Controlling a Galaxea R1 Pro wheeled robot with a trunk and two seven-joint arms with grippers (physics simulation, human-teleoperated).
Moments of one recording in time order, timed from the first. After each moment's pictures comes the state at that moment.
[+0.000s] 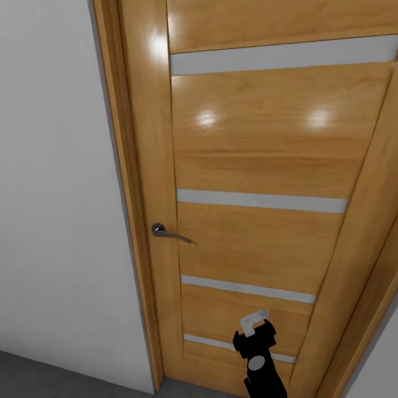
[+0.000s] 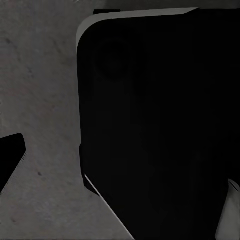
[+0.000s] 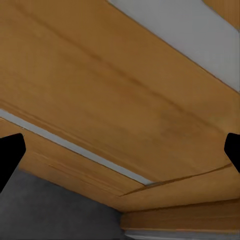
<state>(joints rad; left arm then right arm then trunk) 0.00 0.00 0.00 0.00 0.00 -0.01 0.00 -0.10 0.11 0.29 -1.40 0.39 0.66 -0.24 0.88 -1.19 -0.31</state>
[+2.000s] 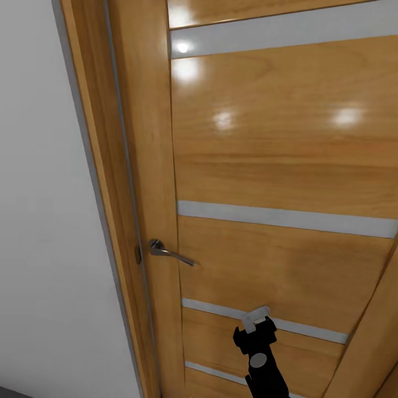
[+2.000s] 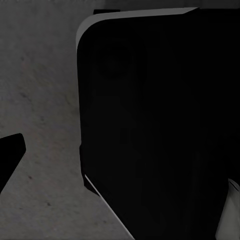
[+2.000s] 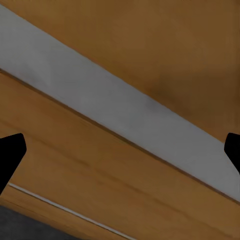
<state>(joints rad) 0.00 0.00 0.00 0.00 0.00 -0.01 0.00 -0.10 0.11 0.29 -1.43 0.37 0.66 -0.23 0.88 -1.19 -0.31</state>
